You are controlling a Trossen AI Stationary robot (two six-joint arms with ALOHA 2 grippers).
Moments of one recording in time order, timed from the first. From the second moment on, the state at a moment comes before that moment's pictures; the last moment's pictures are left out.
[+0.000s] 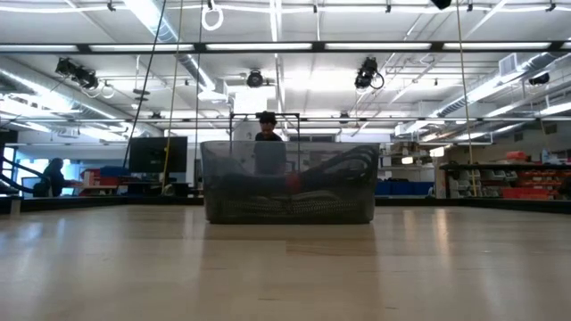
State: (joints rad) left arm -0.35 1.57 2.19 -1.57 -0.97 -0.50; right arm 0.09 0.93 1.16 -0.66 0.22 0.36
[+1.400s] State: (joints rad) left arm -0.37 1.49 2.18 -1.57 -0.90 -0.35; right arm 0.11 1.20 1.16 -0.56 0.12 0.23
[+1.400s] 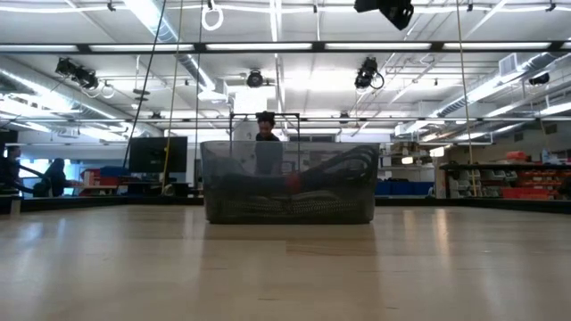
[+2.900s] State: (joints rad) left arm 0.03 1.49 1.00 -0.74 -0.28 -1.00; right arm 0.17 0.75 1.16 -0.52 0.32 0.17
